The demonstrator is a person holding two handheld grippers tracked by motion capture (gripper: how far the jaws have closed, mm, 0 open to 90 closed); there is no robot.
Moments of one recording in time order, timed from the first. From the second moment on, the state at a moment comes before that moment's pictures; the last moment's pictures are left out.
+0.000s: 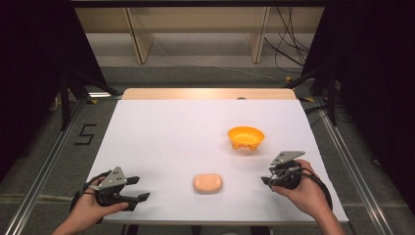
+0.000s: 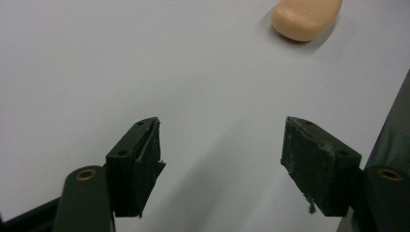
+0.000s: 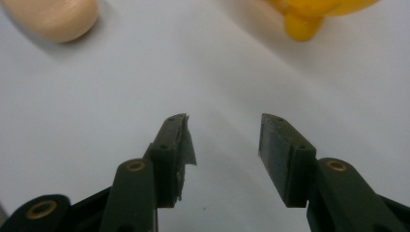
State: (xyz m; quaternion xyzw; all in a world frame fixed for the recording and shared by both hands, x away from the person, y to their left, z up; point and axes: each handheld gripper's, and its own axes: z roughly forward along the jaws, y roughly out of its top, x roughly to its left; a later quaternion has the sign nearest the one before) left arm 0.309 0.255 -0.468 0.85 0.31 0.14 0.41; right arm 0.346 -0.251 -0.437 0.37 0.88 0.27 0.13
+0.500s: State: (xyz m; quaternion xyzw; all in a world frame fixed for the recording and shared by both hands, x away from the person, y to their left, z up) left arm 0.308 0.253 -0.469 0.84 0.31 0.14 0.42; right arm 0.354 -0.213 -0.434 0.22 0.96 0.15 0.06
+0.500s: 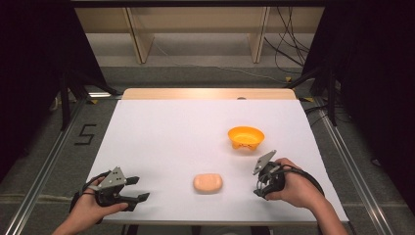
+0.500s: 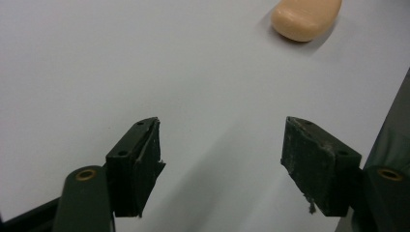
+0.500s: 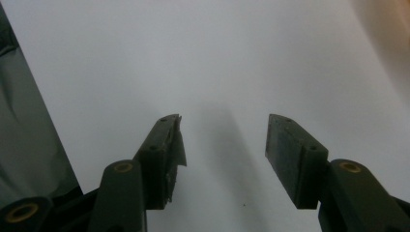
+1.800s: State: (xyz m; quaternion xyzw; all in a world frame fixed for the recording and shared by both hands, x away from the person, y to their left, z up) left arm 0.300 0.261 -0.468 0.83 0.33 0.14 0.42; right arm 0.385 -0.145 -0.428 0.14 0.98 0.13 0.02
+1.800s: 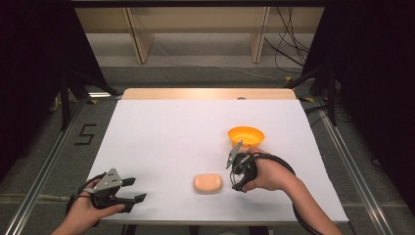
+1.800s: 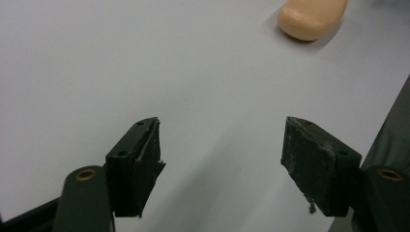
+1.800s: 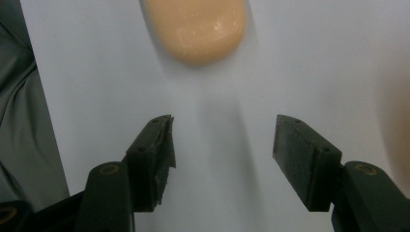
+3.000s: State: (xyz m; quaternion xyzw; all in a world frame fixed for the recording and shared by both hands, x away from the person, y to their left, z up) left arm 0.299 0.267 -0.466 0.84 0.32 0.15 0.41; right arm 0.396 -0.098 -0.438 0.08 0.99 0.10 0.02
